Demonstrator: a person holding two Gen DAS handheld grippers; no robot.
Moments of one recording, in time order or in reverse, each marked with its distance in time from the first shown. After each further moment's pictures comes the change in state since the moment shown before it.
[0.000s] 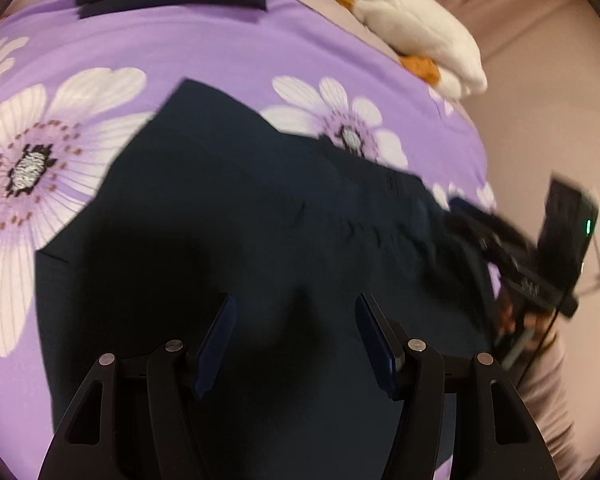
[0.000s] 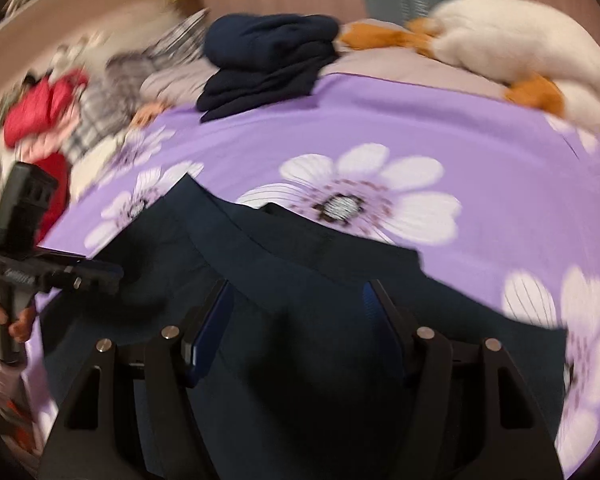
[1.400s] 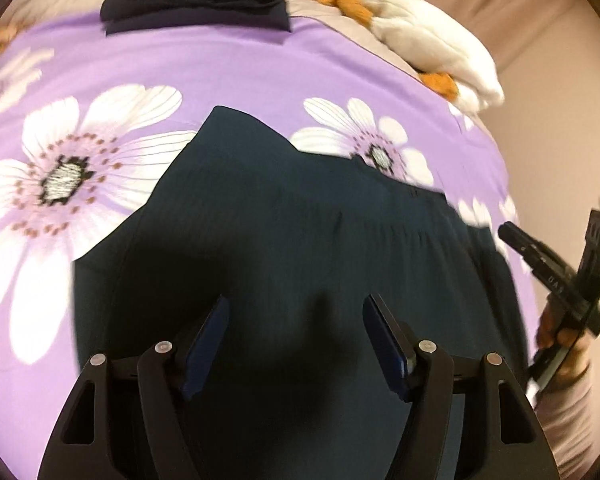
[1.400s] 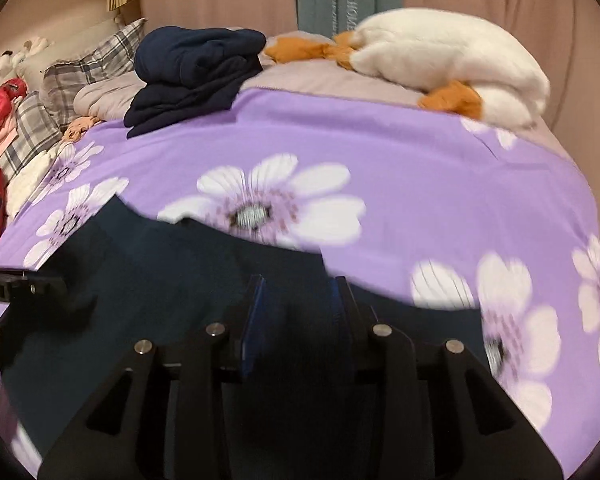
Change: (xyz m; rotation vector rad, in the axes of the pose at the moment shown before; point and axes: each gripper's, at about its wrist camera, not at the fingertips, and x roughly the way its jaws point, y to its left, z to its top) left arm -0.018 0.011 -0.011 0.031 -0.088 0.093; right arm -0.043 -0.015 -0.016 0.095 -0.040 -0.294
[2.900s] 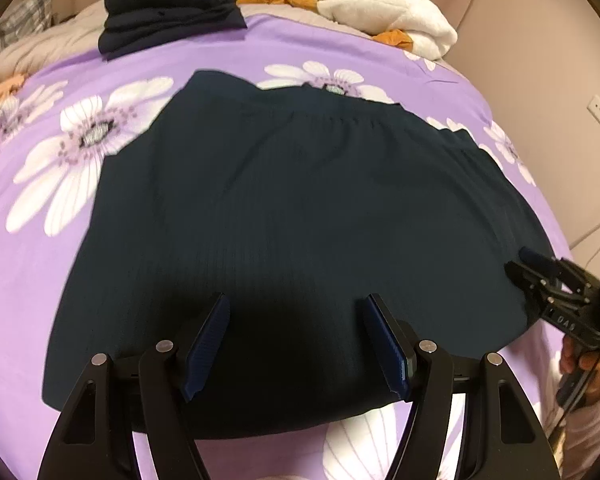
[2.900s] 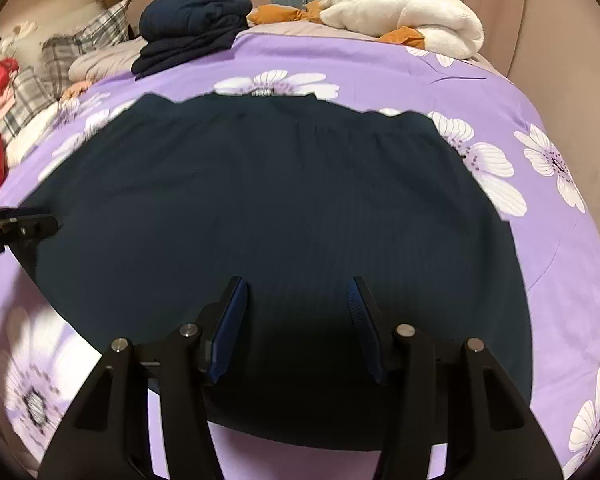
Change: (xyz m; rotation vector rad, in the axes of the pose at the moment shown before) left arm -0.026 -0.030 -0.106 0.159 -0.037 0.086; right arm -0.083 0.055 -0.185 0.063 0.066 -0.116
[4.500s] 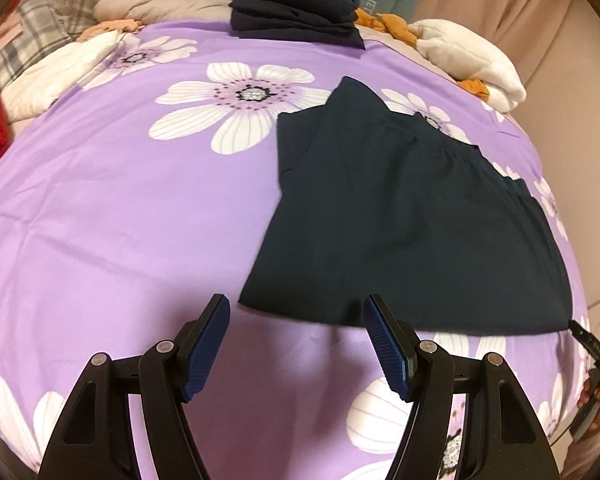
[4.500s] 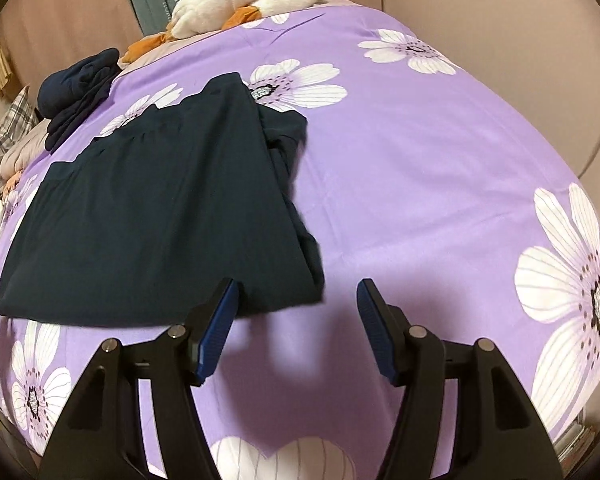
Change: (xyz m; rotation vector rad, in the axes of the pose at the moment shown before) left arm -0.069 0.073 -0.057 -0.234 -0.071 0.150; right arm -0.062 -0.125 -0.085 0.416 0.026 -0.134
